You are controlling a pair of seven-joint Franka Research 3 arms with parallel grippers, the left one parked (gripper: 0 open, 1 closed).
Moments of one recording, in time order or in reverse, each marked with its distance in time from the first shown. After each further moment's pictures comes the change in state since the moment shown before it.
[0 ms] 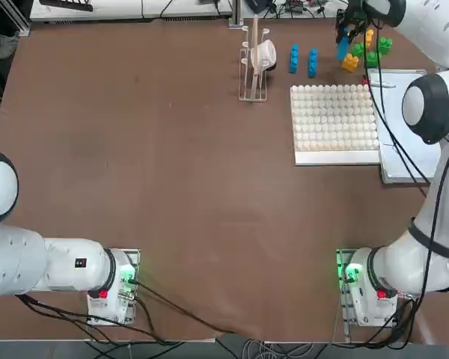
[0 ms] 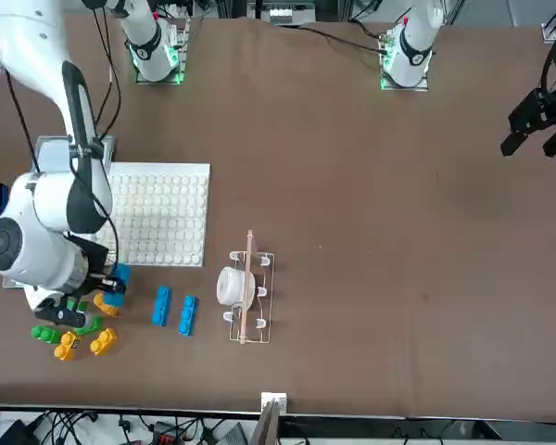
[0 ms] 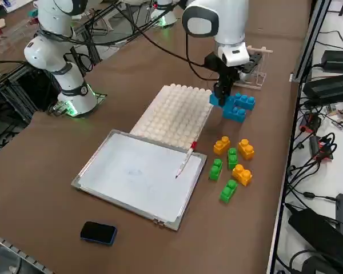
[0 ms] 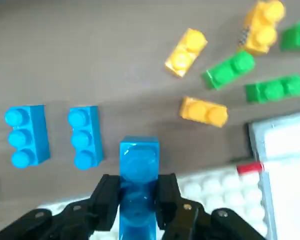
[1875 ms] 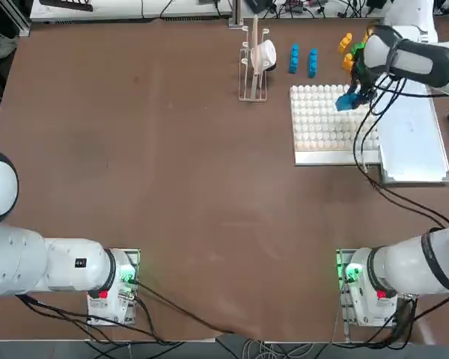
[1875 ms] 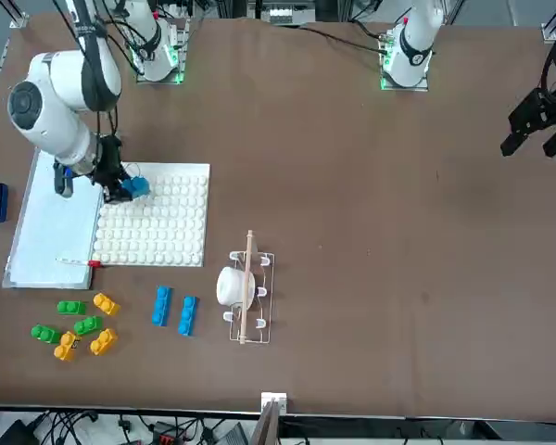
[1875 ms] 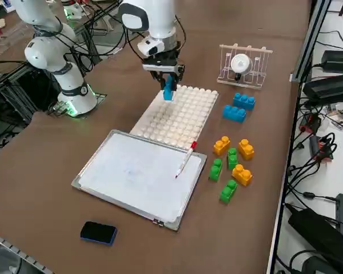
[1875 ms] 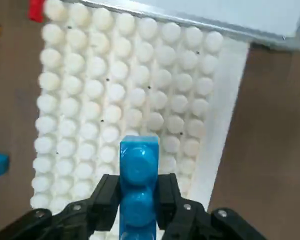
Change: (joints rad) arm 0.049 -0.628 0.007 -0.949 0.004 0.261 1.202
